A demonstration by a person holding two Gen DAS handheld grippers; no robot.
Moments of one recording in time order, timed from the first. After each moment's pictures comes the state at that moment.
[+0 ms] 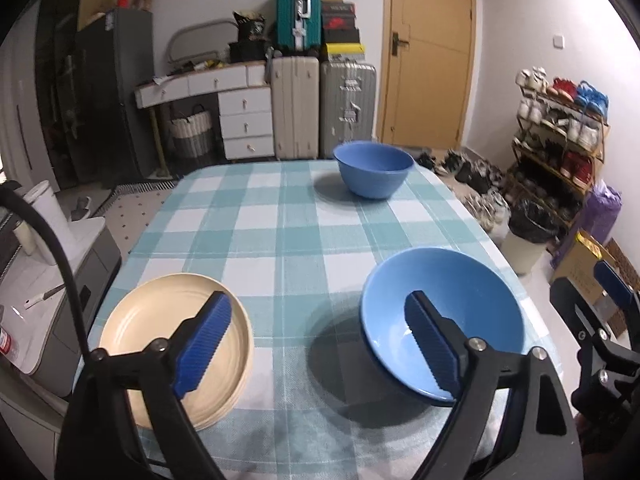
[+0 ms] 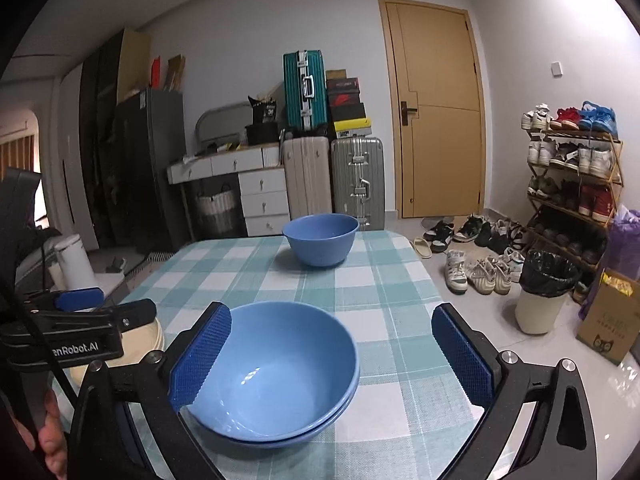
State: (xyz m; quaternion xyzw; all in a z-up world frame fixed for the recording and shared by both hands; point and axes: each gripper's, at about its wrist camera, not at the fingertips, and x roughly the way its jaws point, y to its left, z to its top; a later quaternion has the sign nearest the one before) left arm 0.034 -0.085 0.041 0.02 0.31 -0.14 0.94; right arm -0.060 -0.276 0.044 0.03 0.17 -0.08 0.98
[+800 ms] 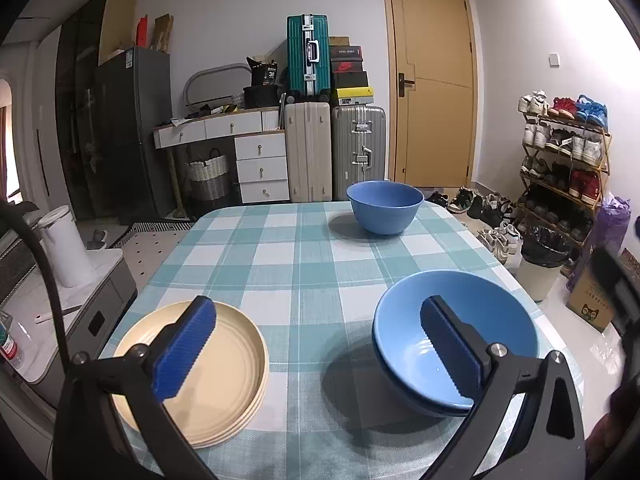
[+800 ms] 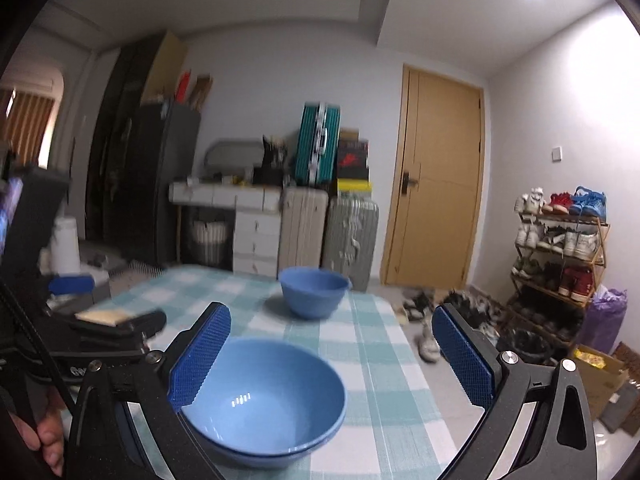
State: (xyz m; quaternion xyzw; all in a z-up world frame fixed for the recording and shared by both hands) left arm 0.008 -0.084 0.036 0.03 0.22 -0.12 0.97; right arm -0.108 -0.246 0.062 -0.06 0.03 -0.10 0.99
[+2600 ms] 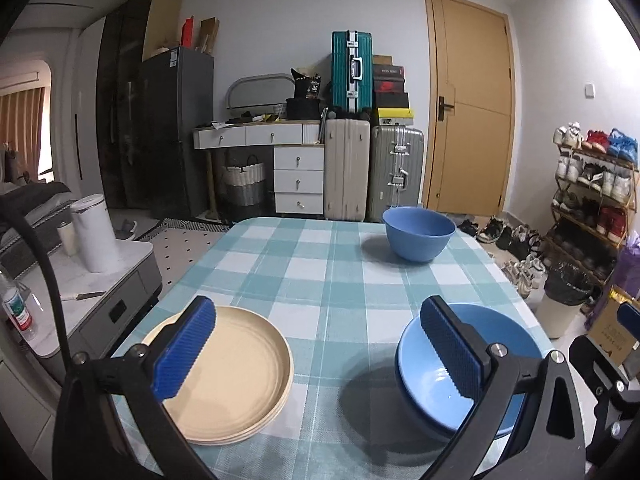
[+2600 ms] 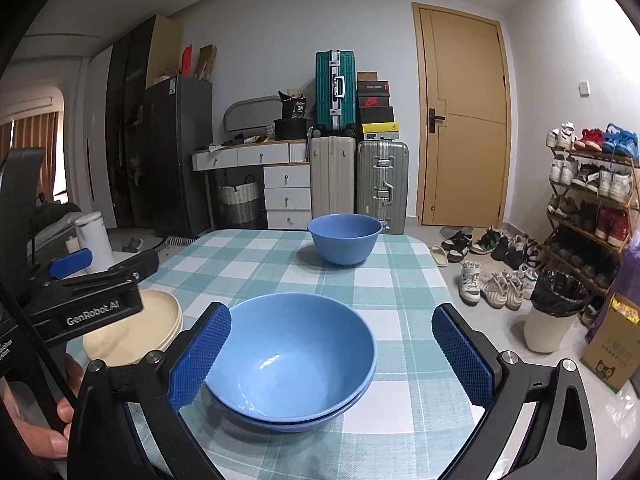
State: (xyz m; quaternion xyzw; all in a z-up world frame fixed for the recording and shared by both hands) left arm 0.002 -0.071 0.048 -0.02 0.20 -0.05 0.98; right arm -0.077 -0.264 0.049 0.00 0.17 -0.04 0.98
